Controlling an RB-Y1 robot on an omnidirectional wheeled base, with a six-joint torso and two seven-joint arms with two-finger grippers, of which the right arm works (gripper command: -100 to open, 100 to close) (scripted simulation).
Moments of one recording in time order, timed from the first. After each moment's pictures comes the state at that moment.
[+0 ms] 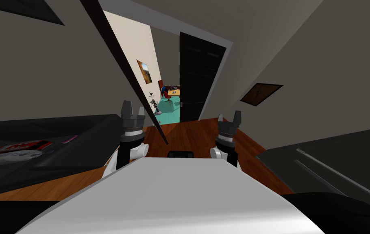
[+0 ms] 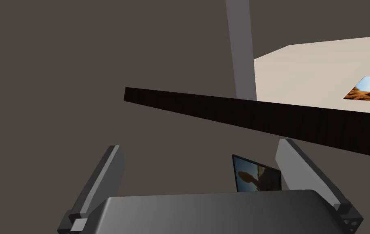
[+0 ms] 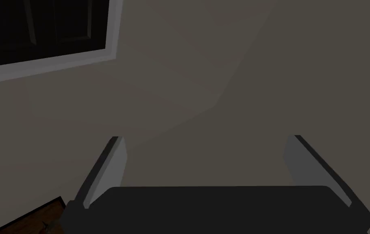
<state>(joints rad) 0.54 -0.04 0.02 -2.34 -0.07 -0.56 0.07</state>
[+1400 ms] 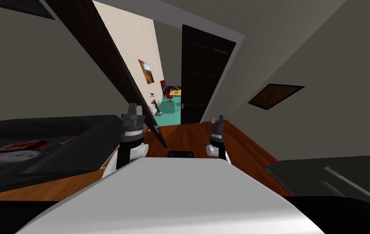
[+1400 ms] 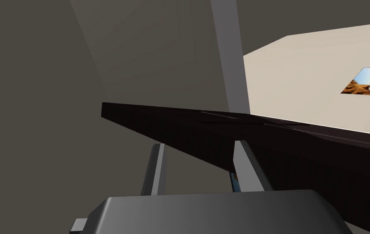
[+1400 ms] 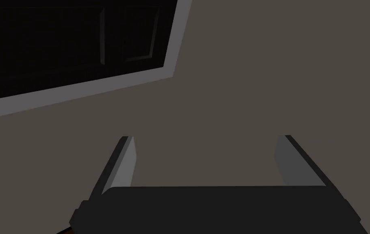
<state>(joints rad) 0.42 -0.08 0.02 -2.04 -0.12 -0.61 0.11</state>
